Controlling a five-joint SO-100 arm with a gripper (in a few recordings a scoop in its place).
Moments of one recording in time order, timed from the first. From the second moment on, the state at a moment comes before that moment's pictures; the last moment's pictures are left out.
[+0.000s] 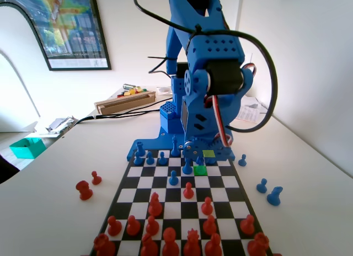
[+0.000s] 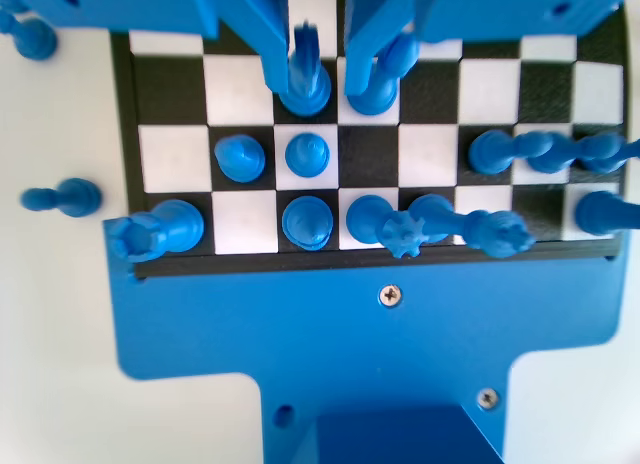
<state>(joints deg) -9.9 73.8 111.8 65.2 -78.0</state>
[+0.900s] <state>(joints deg) -10.0 97.6 100.9 85.8 -77.2</state>
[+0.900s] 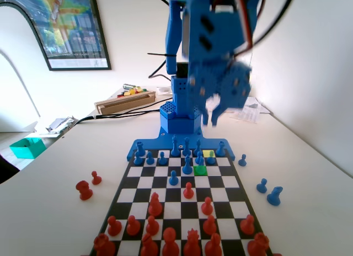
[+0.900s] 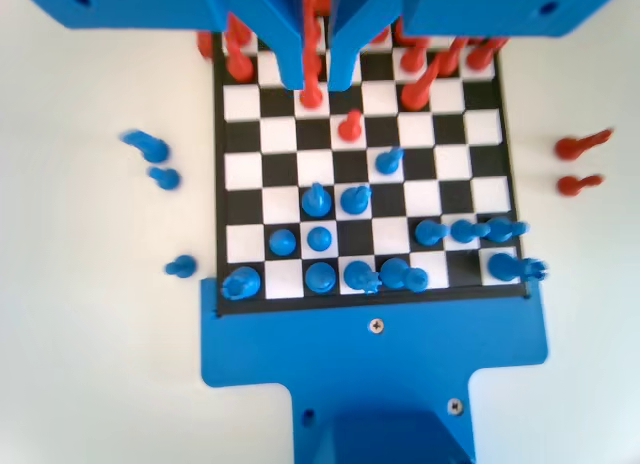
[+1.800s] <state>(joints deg) -2.6 146.7 105.6 105.0 -98.7</state>
